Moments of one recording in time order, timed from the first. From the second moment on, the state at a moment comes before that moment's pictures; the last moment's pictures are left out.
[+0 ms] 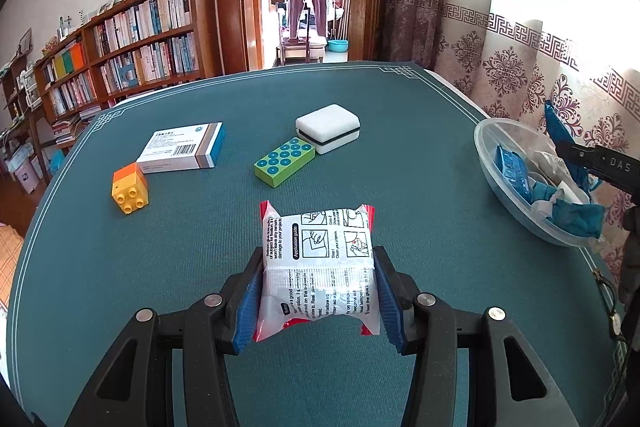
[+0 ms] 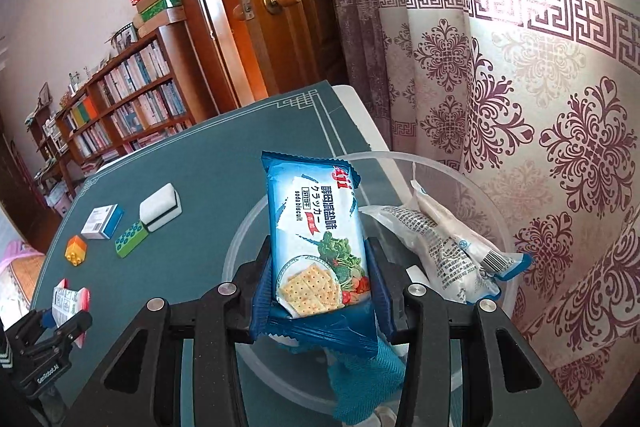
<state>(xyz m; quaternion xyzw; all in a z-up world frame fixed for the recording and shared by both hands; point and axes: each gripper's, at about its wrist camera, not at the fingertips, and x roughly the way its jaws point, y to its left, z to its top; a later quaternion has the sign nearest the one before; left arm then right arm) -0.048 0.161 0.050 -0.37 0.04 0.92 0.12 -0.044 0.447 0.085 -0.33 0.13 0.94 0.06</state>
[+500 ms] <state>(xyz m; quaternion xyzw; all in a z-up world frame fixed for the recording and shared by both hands) -0.048 0.186 0.056 -0.37 0.05 0.92 0.14 -0.028 0.450 0.080 -0.32 0.13 0.94 0.07</state>
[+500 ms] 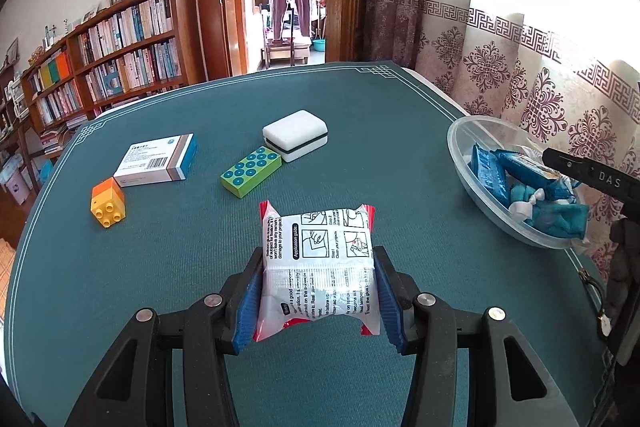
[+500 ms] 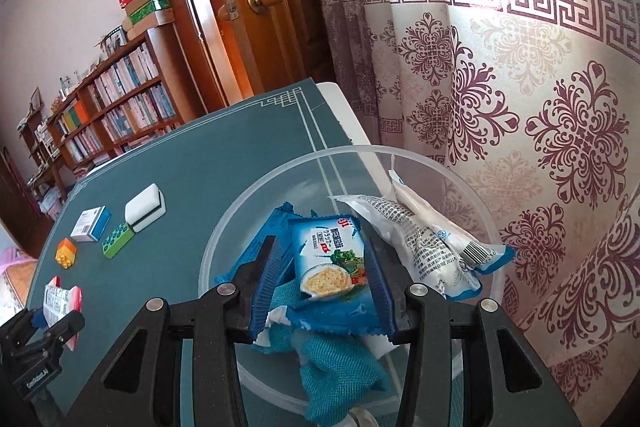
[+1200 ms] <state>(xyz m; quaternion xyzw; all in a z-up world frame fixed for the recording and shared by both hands) -0.063 0.278 0.074 -0.36 0.07 0.90 0.25 0.039 0.446 0.087 -0.28 0.11 0.95 0.07</state>
